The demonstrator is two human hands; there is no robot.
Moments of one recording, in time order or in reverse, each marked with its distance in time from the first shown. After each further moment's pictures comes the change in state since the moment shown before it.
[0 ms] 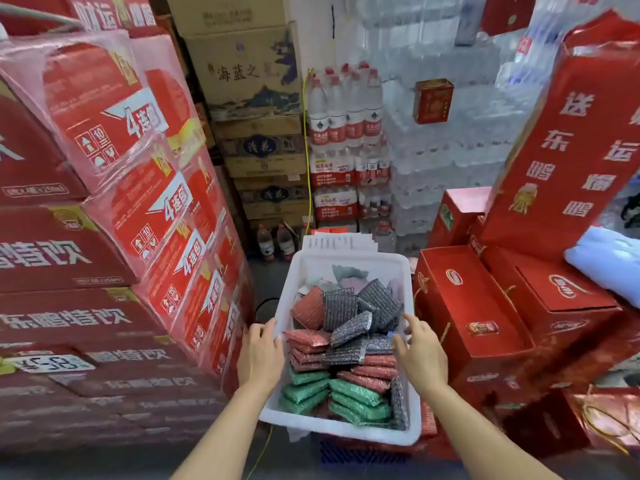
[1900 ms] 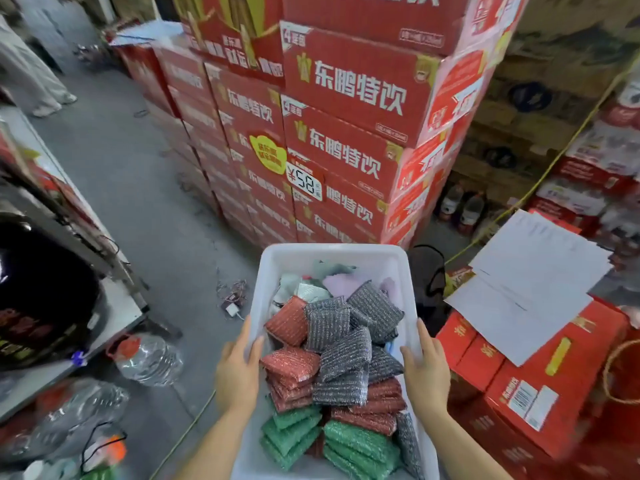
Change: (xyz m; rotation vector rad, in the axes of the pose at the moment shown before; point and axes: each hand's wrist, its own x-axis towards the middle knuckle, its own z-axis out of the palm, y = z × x) left_hand -0.368 -0.179 -0.051 -0.280 0.550 -0.865; right_hand -0.217 -0.100 0.085 0.181 -0.481 -0.358
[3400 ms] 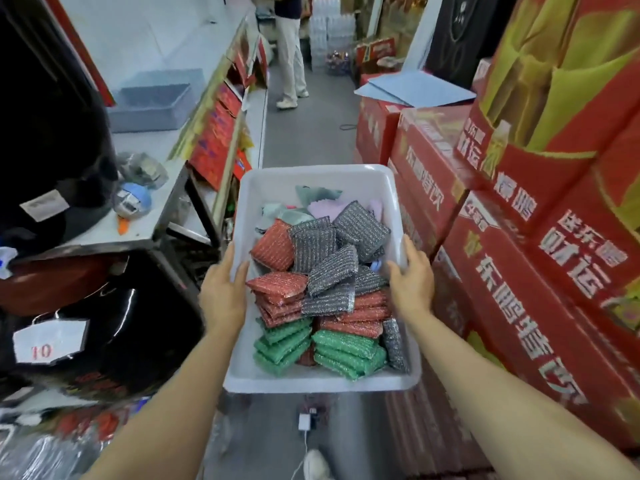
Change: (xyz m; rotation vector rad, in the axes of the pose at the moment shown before) left_hand 0.610 -0.066 -0.183 -0.026 0.714 -0.396; right_hand 0.383 -0.613 0.438 0.123 -0.376 -0.703
